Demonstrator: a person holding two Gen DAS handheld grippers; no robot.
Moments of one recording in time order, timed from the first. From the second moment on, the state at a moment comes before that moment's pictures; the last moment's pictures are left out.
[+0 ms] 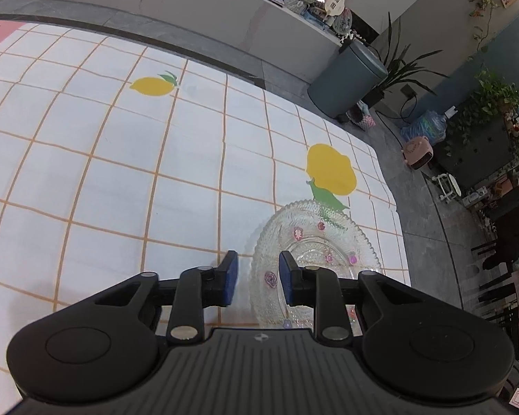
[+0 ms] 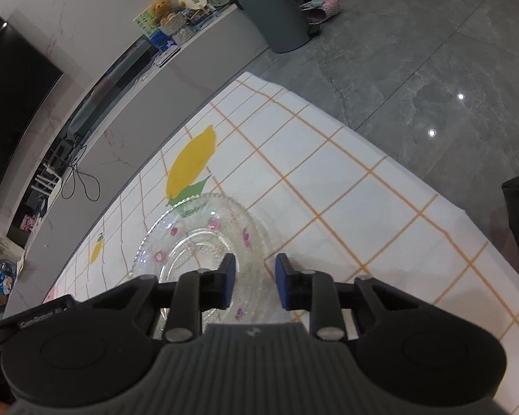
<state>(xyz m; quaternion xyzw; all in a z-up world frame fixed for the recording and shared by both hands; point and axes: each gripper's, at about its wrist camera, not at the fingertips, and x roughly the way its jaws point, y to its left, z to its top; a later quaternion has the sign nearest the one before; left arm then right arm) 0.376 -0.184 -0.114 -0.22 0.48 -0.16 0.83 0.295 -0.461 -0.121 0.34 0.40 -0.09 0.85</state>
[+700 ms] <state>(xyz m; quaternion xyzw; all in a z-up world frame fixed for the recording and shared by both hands) 0.353 -0.182 -0.096 -0.19 0.46 -0.15 0.86 0.289 -0.464 -0.119 0.37 0.40 -0.08 0.83</state>
